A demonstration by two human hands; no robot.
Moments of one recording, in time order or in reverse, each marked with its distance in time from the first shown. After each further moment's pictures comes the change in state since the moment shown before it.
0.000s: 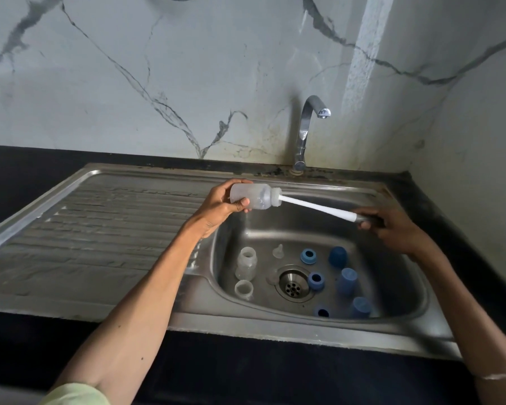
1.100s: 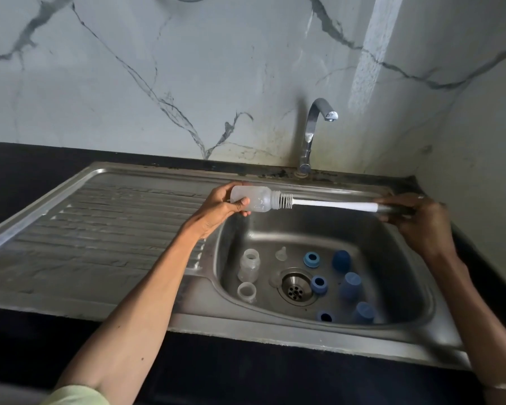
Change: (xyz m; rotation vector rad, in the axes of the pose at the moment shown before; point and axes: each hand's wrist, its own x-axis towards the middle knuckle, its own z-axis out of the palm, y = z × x) left_hand -0.001 0.000 -0.009 -0.018 0.023 -0.042; right_hand -0.011 0.002 -0.010 0.042 0.445 -0.141
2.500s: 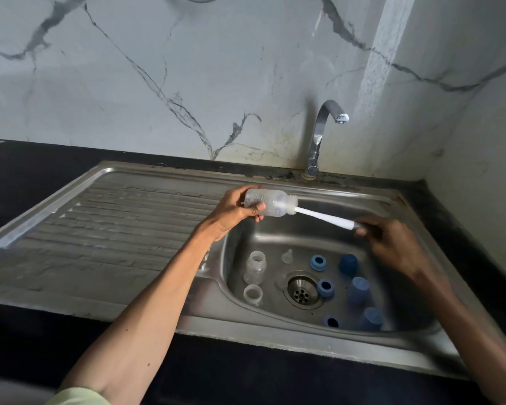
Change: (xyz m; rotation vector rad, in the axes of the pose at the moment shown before) left_hand 0.000 -0.001 0.011 0.026 -0.059 0.038; right_hand -0.008 -0.030 0.039 -0.062 -0.340 0.130
